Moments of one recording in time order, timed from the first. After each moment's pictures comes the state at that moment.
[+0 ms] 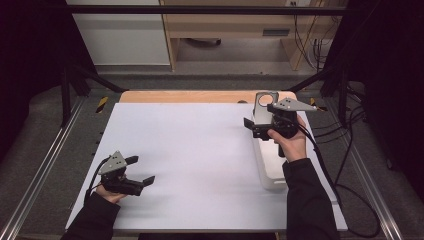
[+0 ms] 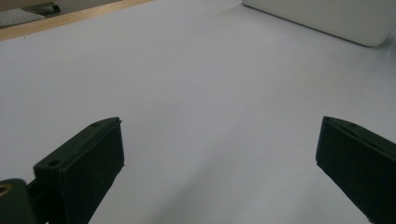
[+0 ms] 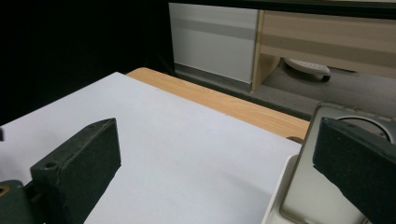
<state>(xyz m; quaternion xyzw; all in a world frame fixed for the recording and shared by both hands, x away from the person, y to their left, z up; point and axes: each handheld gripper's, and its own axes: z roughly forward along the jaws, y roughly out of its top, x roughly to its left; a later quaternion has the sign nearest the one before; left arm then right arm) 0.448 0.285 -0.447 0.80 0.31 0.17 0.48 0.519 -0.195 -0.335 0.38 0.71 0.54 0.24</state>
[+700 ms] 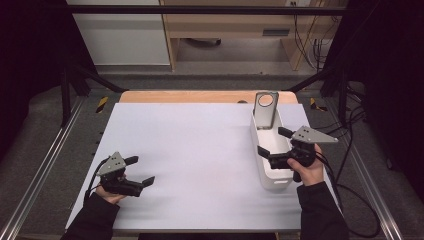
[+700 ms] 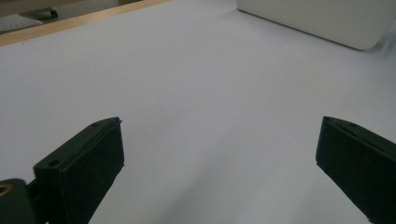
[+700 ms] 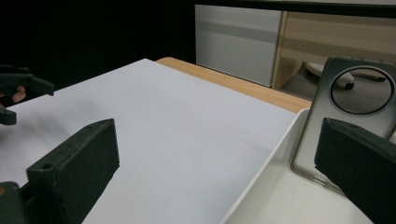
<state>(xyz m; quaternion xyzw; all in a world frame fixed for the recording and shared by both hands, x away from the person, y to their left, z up) 0.445 0.285 -0.445 0.80 0.31 0.17 0.49 0.462 -0.234 -0.373 0.34 0.72 0.56 0.23</state>
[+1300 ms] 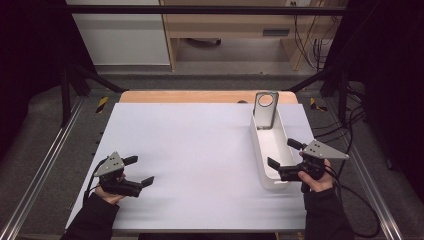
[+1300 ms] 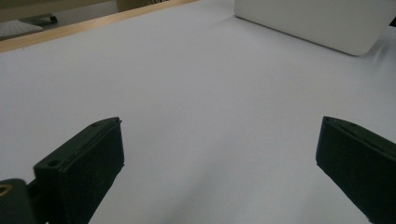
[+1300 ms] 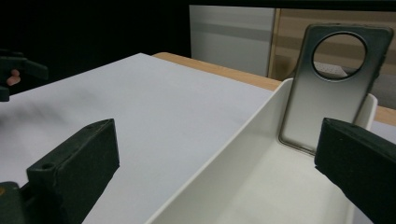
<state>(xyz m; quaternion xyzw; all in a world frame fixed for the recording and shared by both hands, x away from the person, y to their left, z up) 0.443 0.287 -0.443 0.79 0.30 0.17 0.50 0.443 -0.263 -0.403 0.35 0.71 0.57 0.23</state>
